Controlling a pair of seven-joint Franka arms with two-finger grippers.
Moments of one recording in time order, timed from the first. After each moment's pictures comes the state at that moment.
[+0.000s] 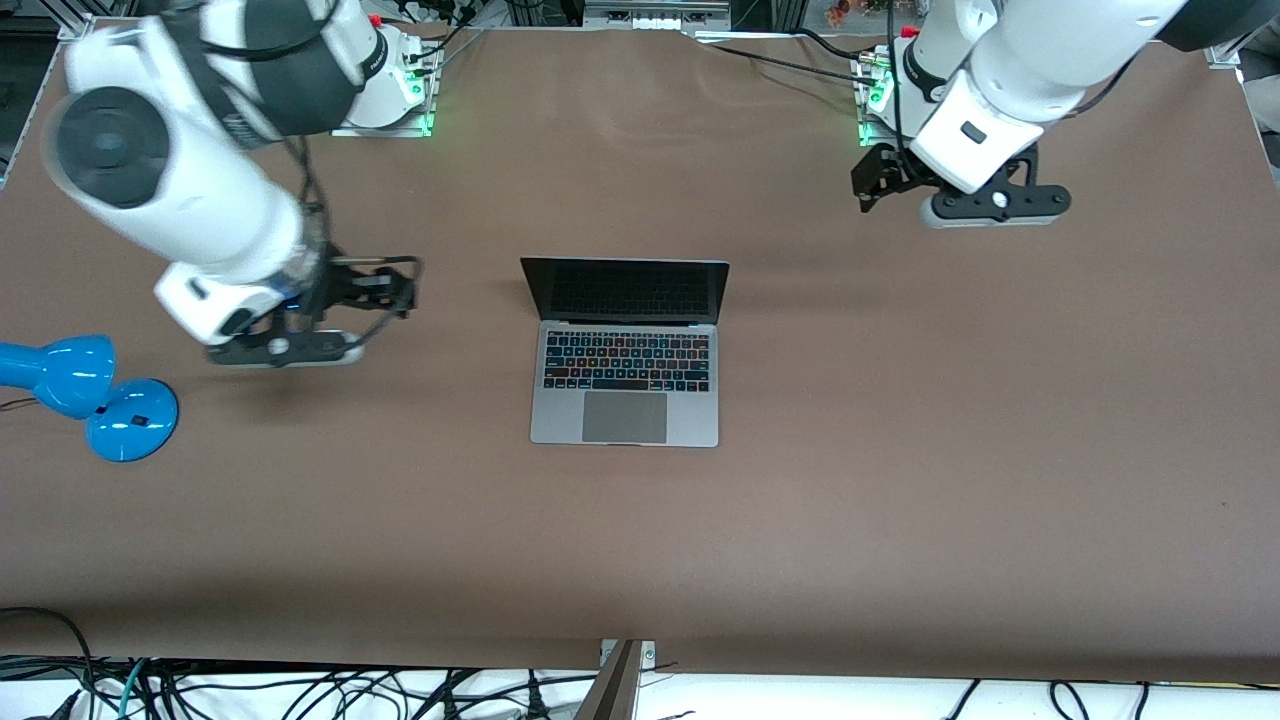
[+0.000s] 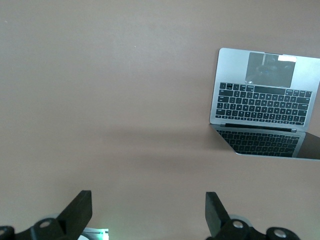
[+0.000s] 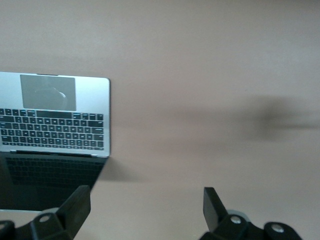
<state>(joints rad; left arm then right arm) -0.17 -0.03 -0.23 -1.70 -0.10 1.59 -0.50 0.35 0.37 0.04 -1.27 0.00 1.55 0.36</state>
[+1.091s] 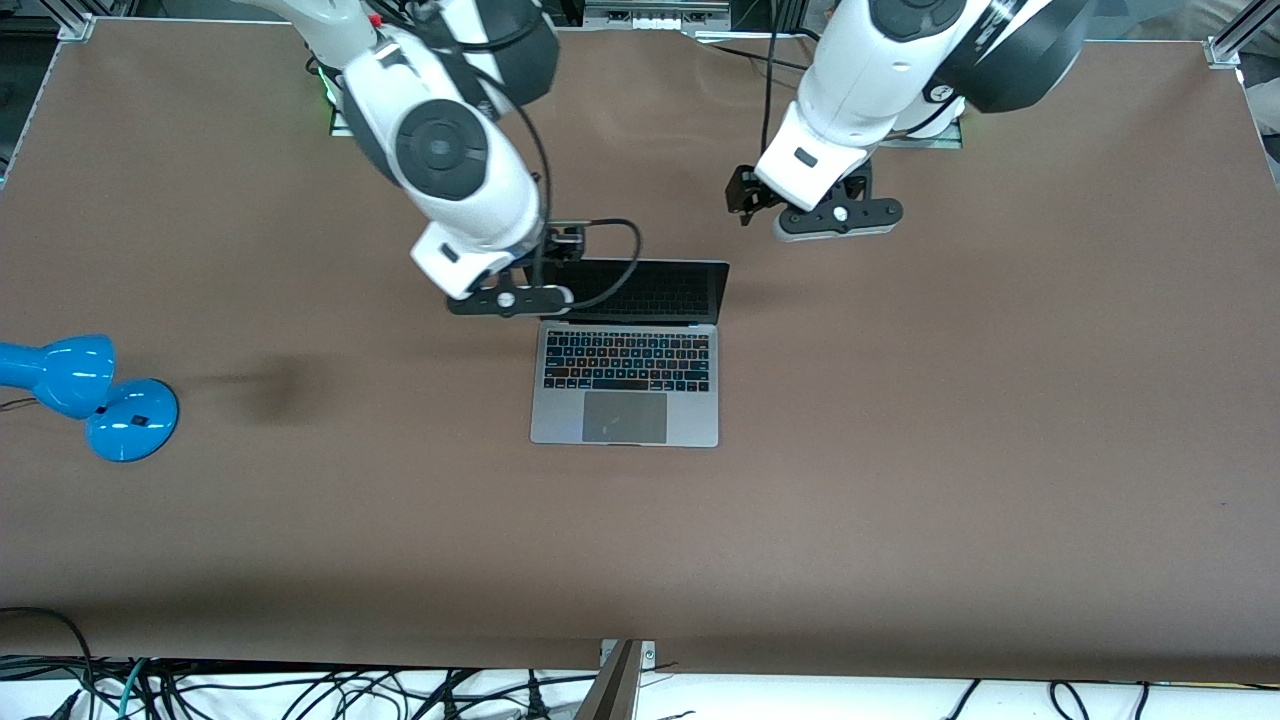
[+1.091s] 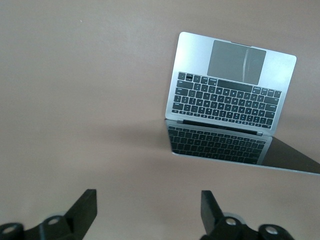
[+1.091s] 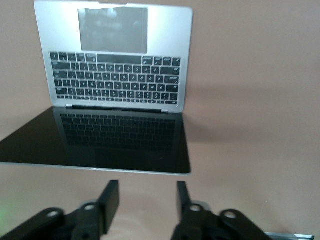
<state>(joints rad) -0.18 0.10 -0.45 -1.72 -0.10 1.79 -0.78 0.60 0.47 0.04 -1.27 0.13 1.55 0.59</state>
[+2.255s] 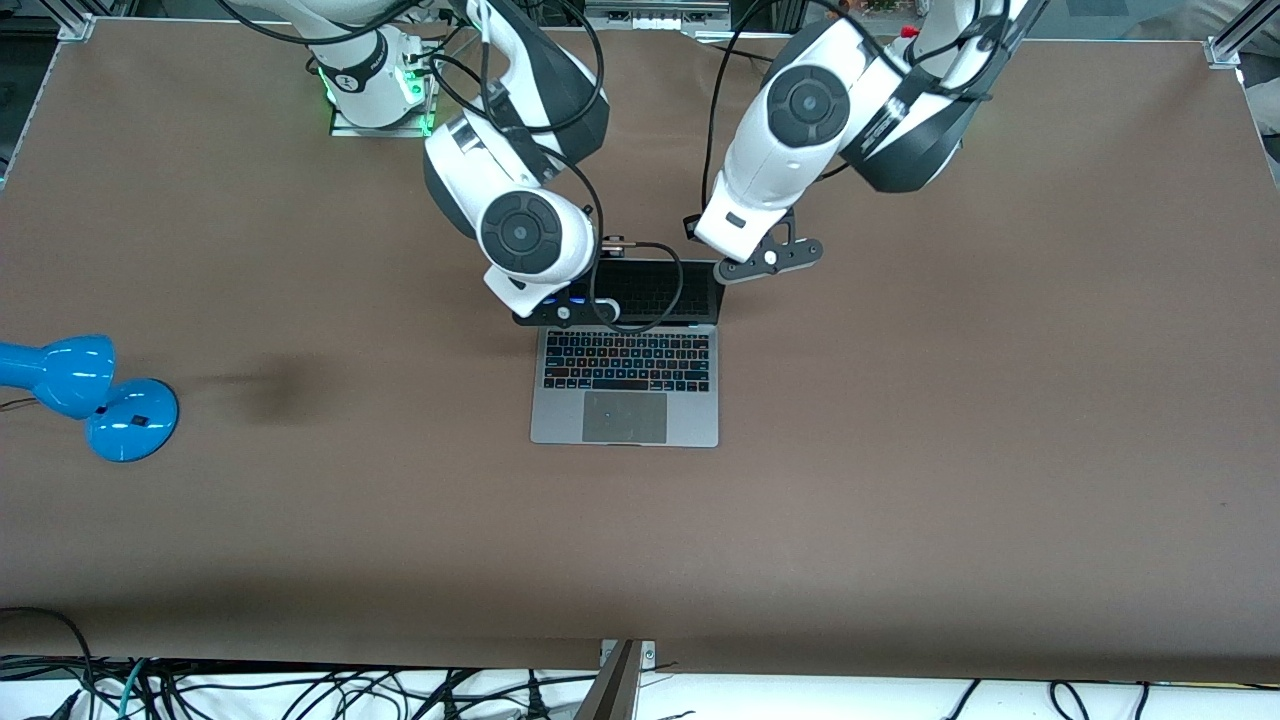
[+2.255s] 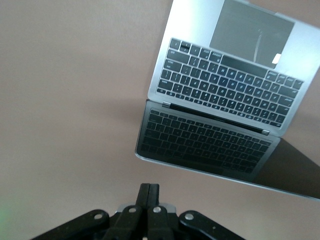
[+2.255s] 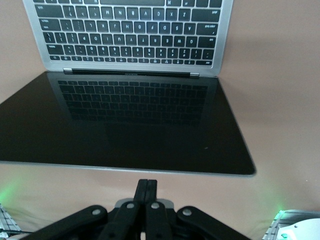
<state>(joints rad) -0.20 0.28 -0.52 -1.78 -0.10 1.94 -0.95 0.63 0.59 0.04 -1.29 0.27 1.55 0.62</state>
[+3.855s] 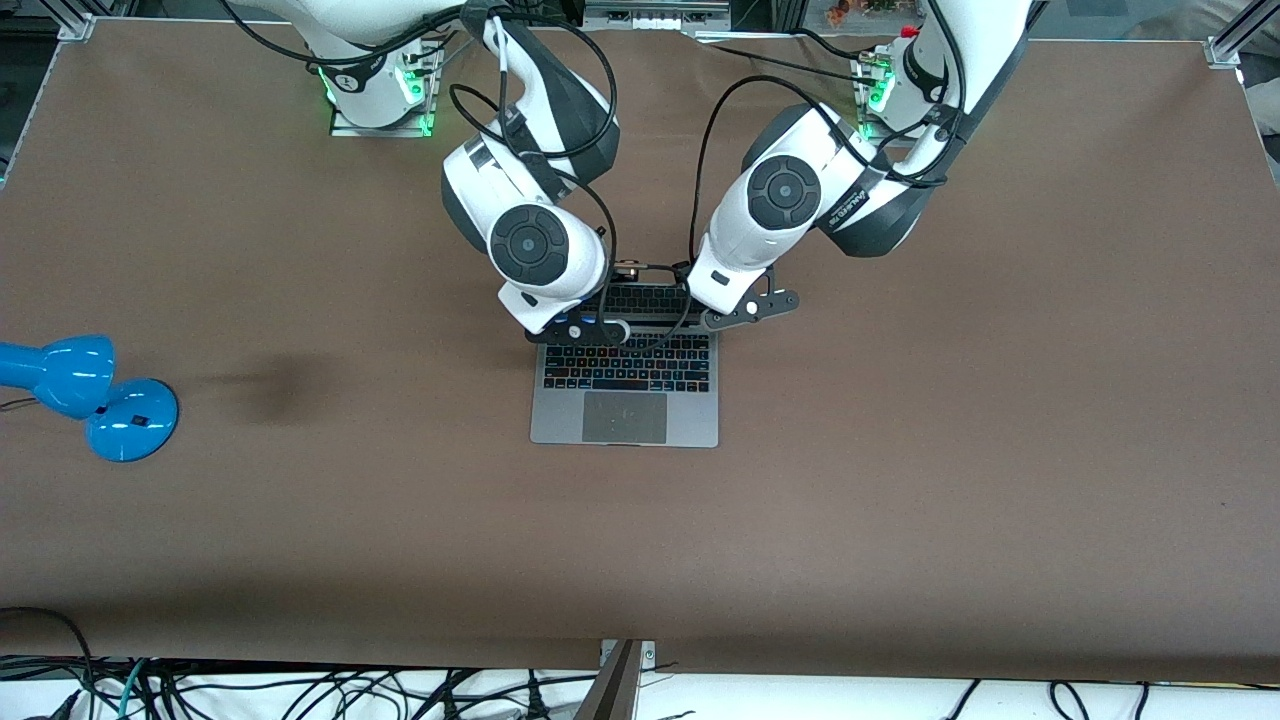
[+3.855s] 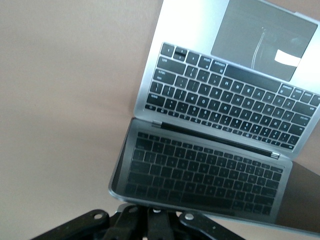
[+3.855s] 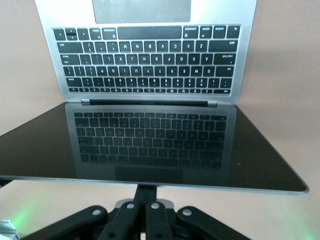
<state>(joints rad) -0.20 0.43 -0.51 -1.77 -0.03 2.07 -0.96 0.64 0.62 0.04 -1.29 0.26 1.70 0.63</state>
